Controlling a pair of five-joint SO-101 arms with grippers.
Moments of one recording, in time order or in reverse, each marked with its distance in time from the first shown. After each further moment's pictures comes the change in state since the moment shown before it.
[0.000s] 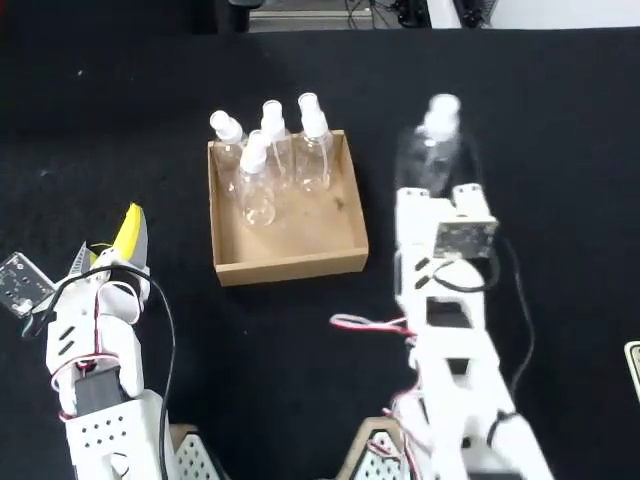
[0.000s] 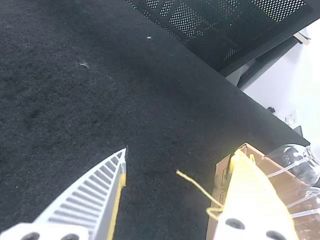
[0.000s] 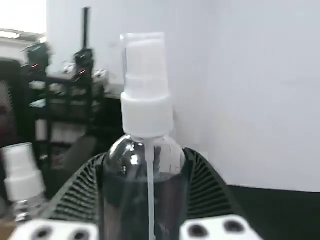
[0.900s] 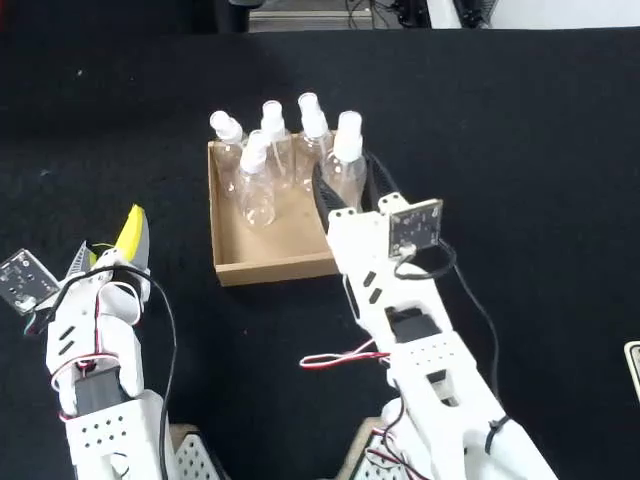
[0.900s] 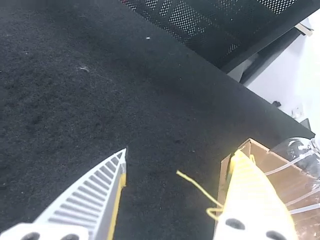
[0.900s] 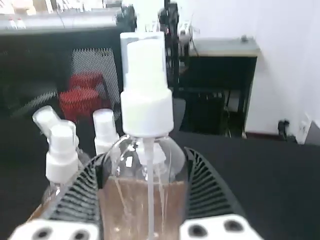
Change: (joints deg) left arm 0.0 0.0 0.0 0.0 -3.1; right arm -15.9 -3.3 0.1 12.9 -9.2
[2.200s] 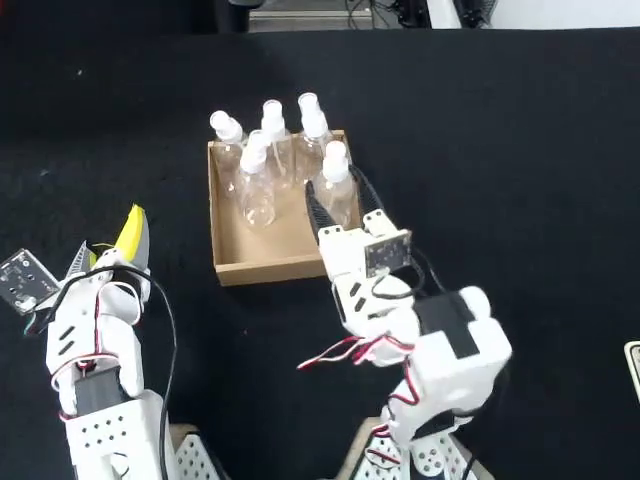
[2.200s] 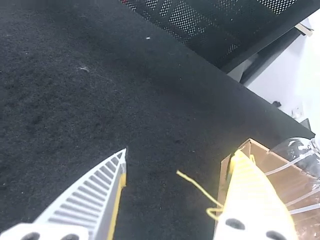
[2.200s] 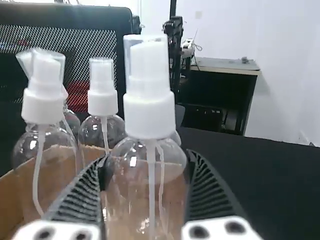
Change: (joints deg) left arm 0.0 0.0 0.0 0.0 0.0; right arm -0.5 59.8 -5.5 -57.6 5.0
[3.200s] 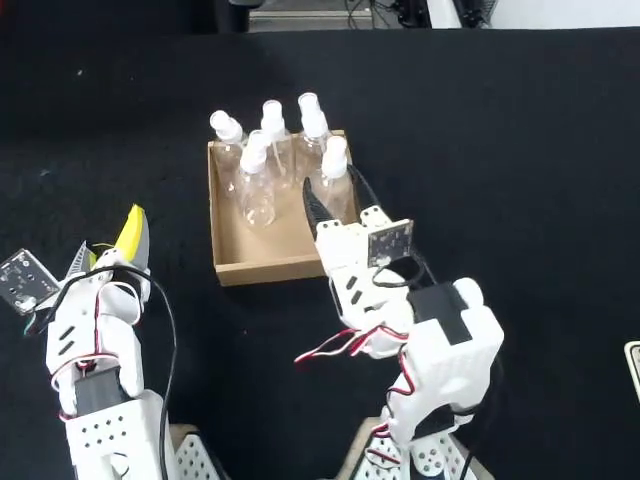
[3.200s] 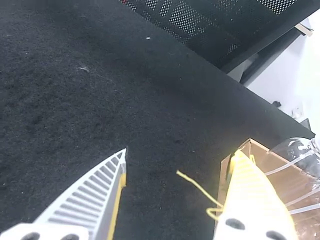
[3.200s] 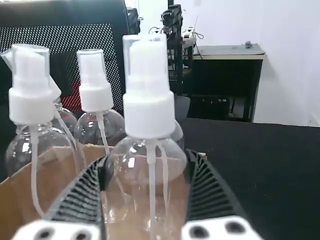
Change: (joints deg) left arm 0.0 0.0 0.0 0.0 0.0; right arm 0.0 3.3 -3.6 1.8 -4.7
